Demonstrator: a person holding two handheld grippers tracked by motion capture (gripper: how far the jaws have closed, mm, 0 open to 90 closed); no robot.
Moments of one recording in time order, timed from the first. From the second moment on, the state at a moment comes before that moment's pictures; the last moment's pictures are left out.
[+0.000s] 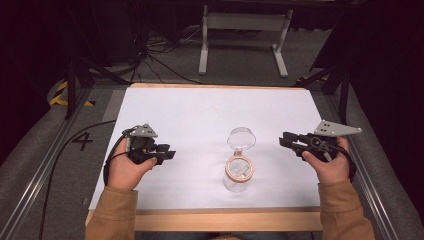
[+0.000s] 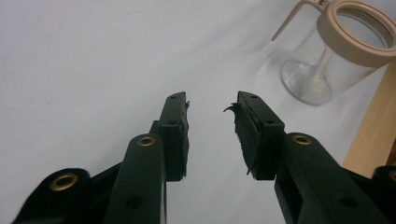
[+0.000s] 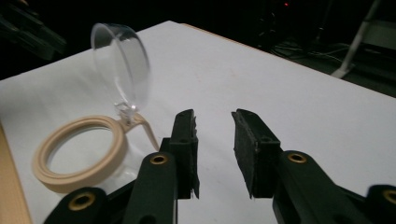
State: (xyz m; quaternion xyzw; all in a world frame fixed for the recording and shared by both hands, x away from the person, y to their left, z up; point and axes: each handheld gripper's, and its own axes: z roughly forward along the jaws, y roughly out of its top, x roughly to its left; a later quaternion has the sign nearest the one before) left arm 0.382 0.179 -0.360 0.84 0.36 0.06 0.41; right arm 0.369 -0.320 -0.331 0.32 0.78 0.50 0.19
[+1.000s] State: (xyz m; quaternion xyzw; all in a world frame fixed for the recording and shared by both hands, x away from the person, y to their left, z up) left arm 0.419 0.205 -0.432 0.83 0.41 0.10 0.36; right arm 0.418 -0.373 -0.419 0.42 0.81 0.35 0.21
